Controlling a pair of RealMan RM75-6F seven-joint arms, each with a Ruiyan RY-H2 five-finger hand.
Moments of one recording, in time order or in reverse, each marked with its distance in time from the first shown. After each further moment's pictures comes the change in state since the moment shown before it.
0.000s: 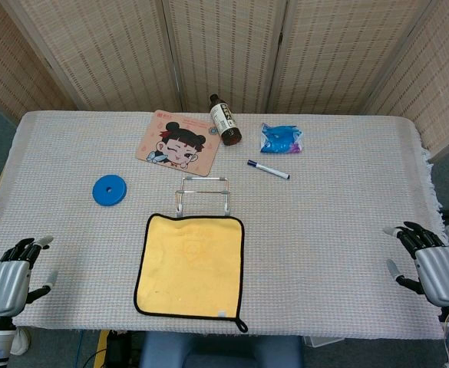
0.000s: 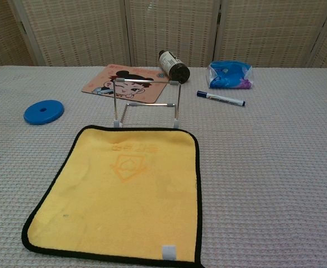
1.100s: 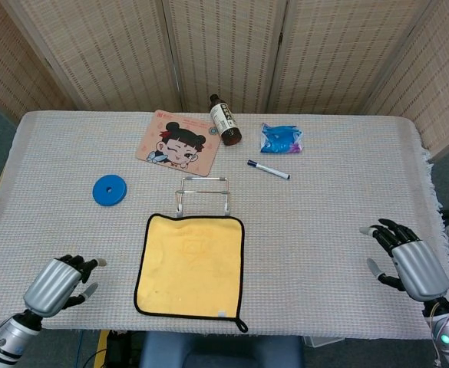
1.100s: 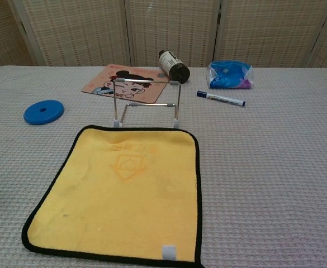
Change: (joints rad) left arm -0.166 0.020 0.101 0.179 0.375 -0.132 -0.154; right arm 0.060 0.019 -0.001 -0.044 -0.078 -0.052 -0.023
